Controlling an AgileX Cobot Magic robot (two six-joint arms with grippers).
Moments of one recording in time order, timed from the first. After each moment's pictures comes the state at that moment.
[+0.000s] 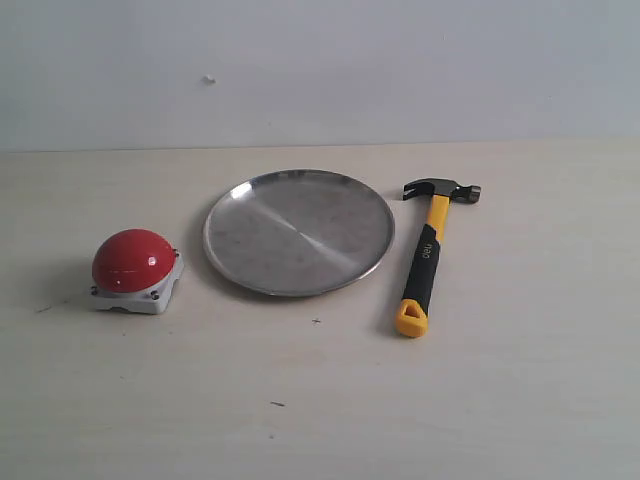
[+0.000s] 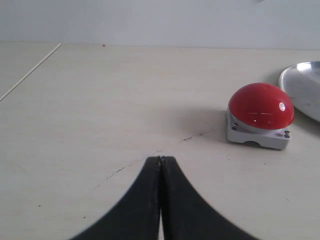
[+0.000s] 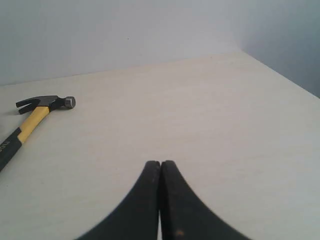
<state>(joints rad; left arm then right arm) 0.00 0.05 0.00 0.23 0.34 -0.24 -0.21 0.01 0.00 -0.05 0.35 0.11</state>
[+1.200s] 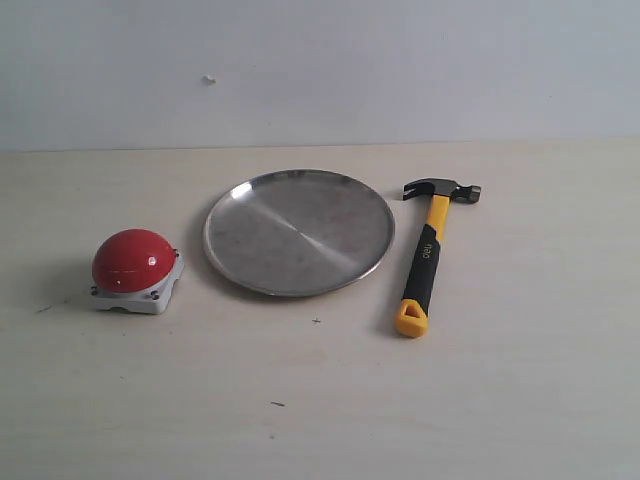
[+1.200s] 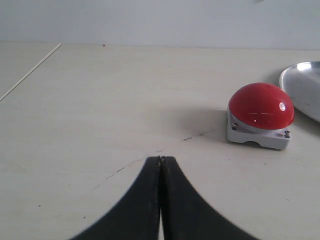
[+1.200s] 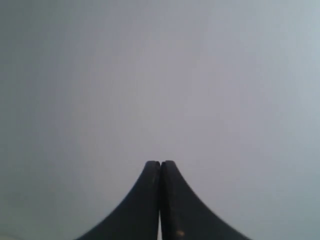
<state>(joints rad) 0.00 0.05 0.00 0.23 0.34 -0.24 -0.21 0.00 0.00 -0.71 -0.46 0.53</state>
